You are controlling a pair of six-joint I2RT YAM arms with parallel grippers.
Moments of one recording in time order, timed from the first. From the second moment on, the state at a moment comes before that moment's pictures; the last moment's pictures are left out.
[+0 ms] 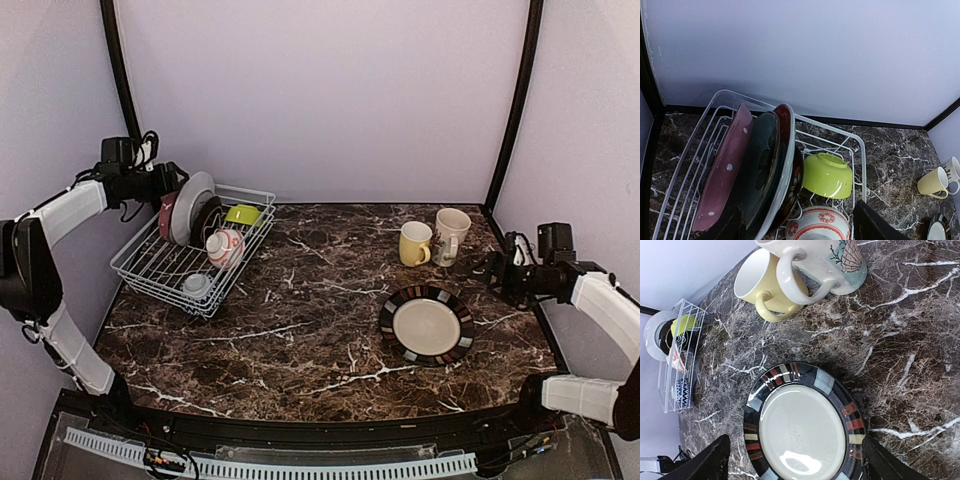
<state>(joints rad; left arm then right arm) 0.04 1.59 1.35 -0.23 0.35 -0.23 -0.07 0.98 0.63 -0.48 -0.55 0.42</state>
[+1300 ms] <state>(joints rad) 0.06 1.91 1.68 -0.42 0.49 -0.09 0.13 1.03 0.81 -0.46 -0.57 0.42</state>
